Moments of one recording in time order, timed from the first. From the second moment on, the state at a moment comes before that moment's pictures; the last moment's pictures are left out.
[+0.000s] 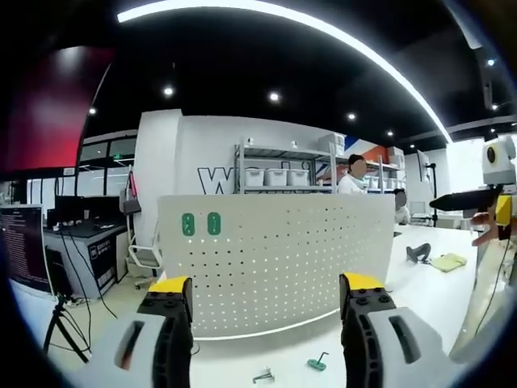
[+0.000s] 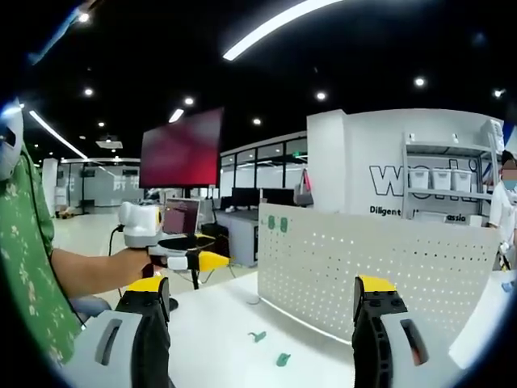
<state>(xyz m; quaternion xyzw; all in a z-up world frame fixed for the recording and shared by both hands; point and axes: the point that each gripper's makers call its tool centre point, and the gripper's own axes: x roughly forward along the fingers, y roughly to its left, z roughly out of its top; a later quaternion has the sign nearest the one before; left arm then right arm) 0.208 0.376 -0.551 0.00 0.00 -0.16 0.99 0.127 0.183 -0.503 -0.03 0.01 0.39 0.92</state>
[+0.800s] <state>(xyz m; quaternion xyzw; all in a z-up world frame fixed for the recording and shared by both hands) 0.188 0.360 -0.596 -0.01 0.04 -0.18 0.98 0.140 0.184 -0.561 -0.02 0.08 0.39 0.92</state>
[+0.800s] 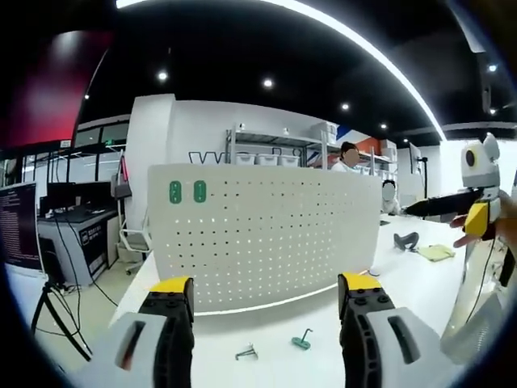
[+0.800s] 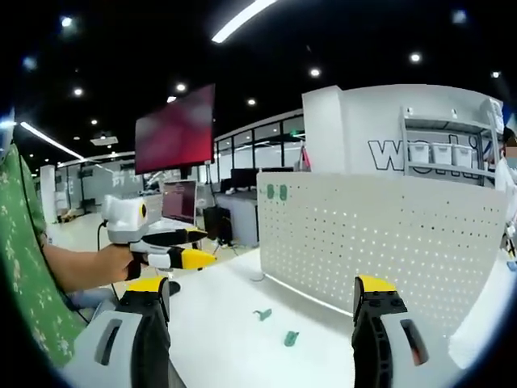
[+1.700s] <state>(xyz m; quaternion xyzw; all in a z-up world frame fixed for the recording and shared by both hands) 0.182 0.348 -0.660 -0.01 0.11 -0.21 0.97 0.157 0.177 -0.632 0.00 0.17 0.38 0.91</state>
